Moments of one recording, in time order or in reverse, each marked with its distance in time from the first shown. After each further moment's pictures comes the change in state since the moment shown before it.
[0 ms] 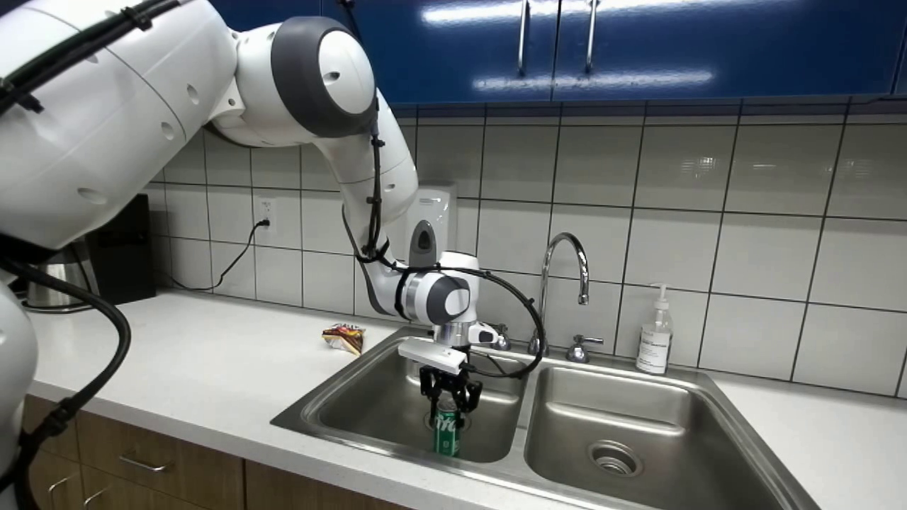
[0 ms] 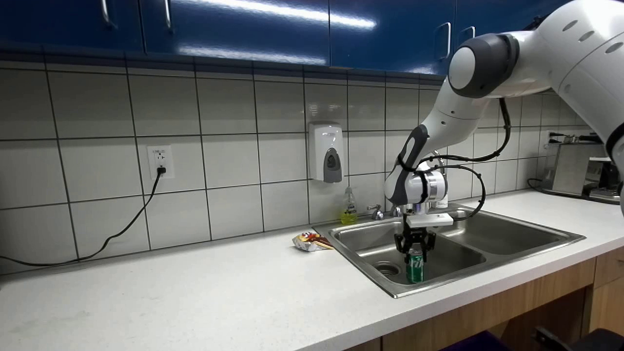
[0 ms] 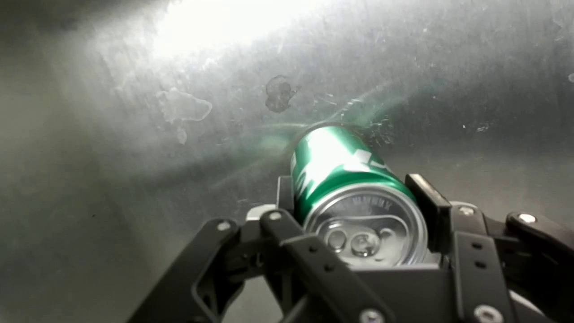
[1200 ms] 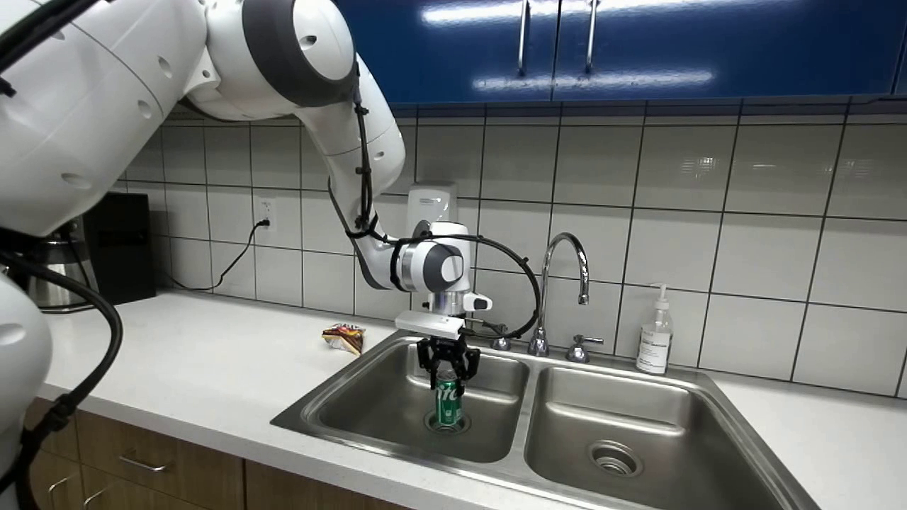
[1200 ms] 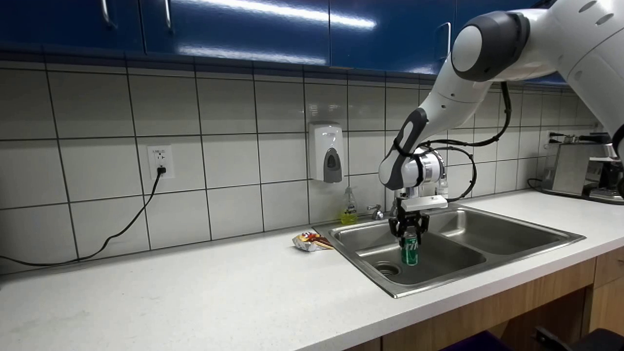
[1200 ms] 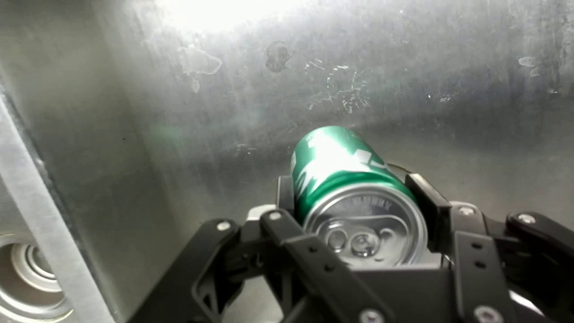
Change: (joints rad) arm 0.055 -0.100 -0.028 -0.006 -0.068 -0.052 0.013
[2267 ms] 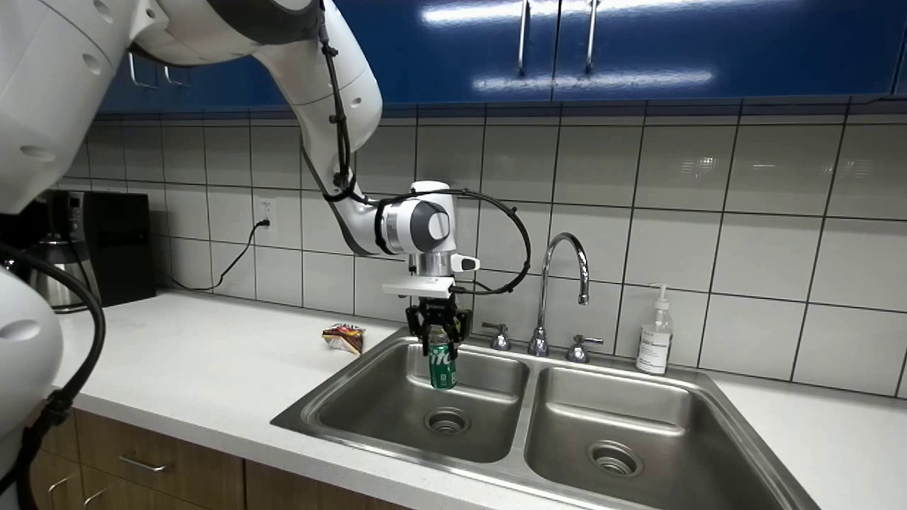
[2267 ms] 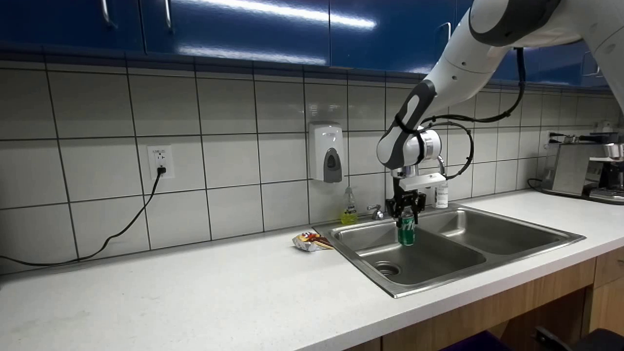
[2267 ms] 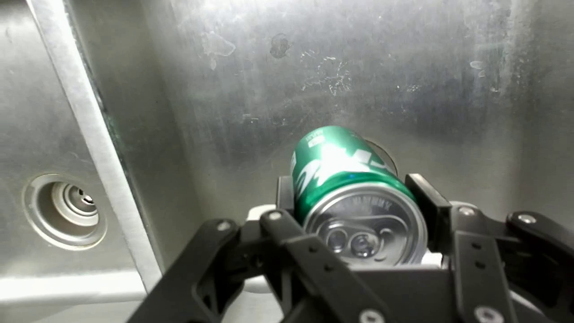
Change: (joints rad) arm 0.047 -0.187 -0.009 -0.098 -0.082 -0.032 0.021
